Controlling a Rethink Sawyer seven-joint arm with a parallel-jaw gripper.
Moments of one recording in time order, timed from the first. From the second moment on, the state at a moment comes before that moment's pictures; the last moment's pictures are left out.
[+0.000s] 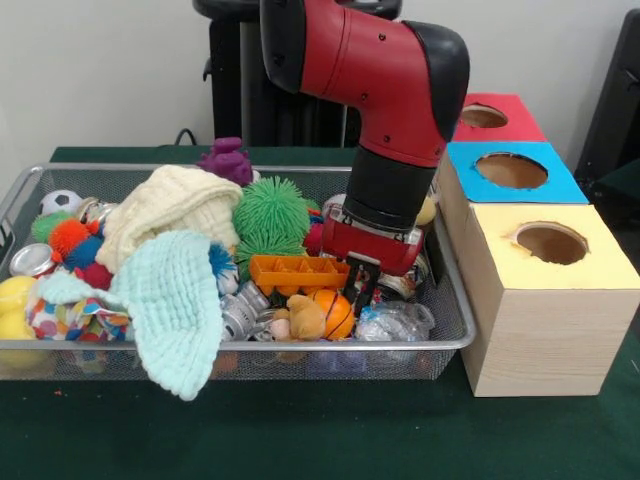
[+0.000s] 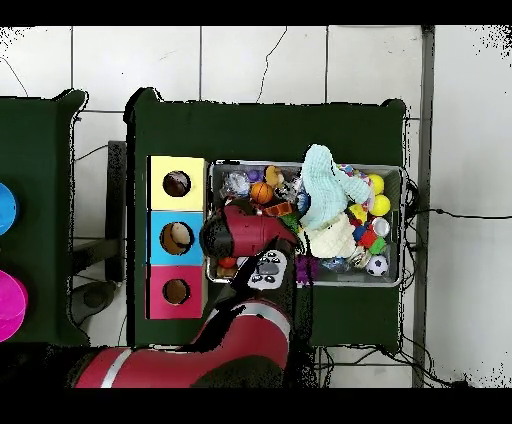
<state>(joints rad) 0.05 -0.28 -0.26 1.50 -0.03 0.09 2.05</state>
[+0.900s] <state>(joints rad) -0.24 -0.50 -0.01 1.55 -0.03 0.43 2.05</state>
